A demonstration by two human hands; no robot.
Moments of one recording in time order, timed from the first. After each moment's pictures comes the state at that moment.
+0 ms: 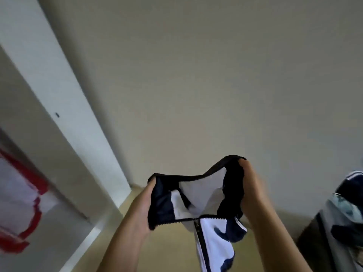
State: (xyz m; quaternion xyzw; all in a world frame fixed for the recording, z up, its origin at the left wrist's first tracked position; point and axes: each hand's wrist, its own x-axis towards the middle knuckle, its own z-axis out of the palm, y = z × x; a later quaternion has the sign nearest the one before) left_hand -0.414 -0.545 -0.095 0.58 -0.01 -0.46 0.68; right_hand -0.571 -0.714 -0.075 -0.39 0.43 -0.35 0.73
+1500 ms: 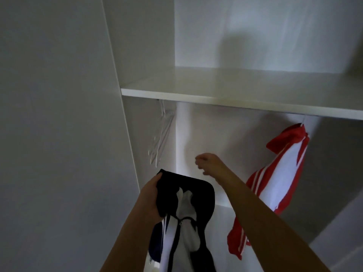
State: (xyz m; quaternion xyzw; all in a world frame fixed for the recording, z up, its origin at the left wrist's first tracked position) left_hand 0.018 0.108 -0.071 0.32 0.26 0.13 0.90; right_hand 0.200 0.023 -0.066 -0.81 -0.24 0.24 0.49
